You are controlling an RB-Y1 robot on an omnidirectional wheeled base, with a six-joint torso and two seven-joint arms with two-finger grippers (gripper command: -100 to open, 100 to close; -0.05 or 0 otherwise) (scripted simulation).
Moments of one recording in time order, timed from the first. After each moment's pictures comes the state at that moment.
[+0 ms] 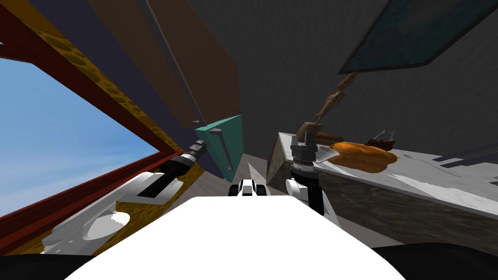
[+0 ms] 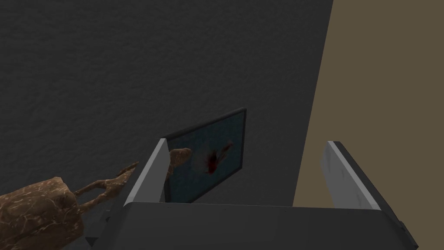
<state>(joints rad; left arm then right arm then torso) 0.52 0.90 0.11 -2.56 -0.21 0.50 0.63 0.52 -0.04 -0.06 -2.39 0.05 -0.52 0.04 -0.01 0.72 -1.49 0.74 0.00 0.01</state>
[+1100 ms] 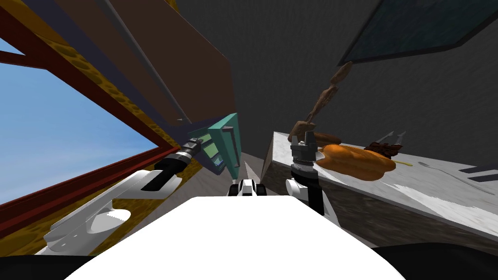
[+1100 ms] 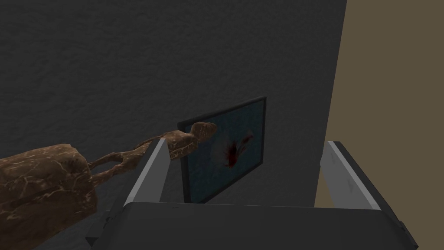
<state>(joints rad) 0.50 0.88 0.17 -2.52 -0.26 0.59 0.68 0.52 -0.04 -0.06 -2.39 0.05 -0.52 0.04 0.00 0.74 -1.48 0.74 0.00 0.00</state>
